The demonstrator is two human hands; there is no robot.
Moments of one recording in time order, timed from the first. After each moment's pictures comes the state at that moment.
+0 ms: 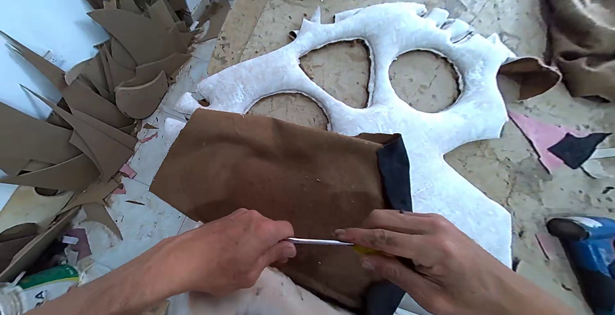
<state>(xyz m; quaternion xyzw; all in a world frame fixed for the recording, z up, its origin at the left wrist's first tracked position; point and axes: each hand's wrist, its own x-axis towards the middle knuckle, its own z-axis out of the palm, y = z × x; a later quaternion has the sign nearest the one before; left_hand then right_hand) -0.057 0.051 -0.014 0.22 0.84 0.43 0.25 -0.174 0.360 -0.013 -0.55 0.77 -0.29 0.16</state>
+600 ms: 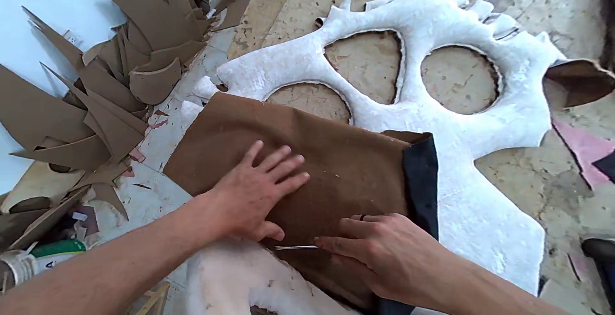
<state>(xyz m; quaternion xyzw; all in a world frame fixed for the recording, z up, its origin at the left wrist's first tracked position) -0.074 0.046 -0.071 0.20 0.97 0.12 0.13 -0.158 0.324 -0.051 -0.66 0.73 -0.09 0.16</state>
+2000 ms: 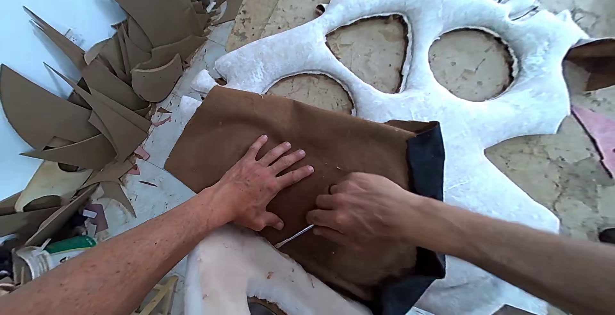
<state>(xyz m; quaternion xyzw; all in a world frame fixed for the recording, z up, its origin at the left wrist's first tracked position) -0.083 0.048 -0.100 0.22 0.96 0.11 0.13 -0.193 0.275 -0.060 -0.77 0.62 0.01 0.15</state>
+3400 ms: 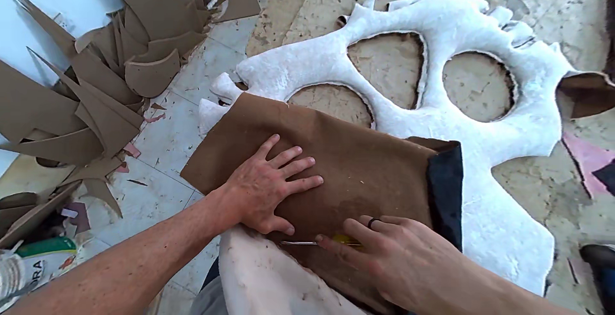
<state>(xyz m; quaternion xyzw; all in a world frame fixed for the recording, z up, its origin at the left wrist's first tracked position) -0.081 0.012 -0.119 0.26 0.95 0.14 0.04 -0.144 0.278 -0.032 -0.70 0.71 0.02 0.09</state>
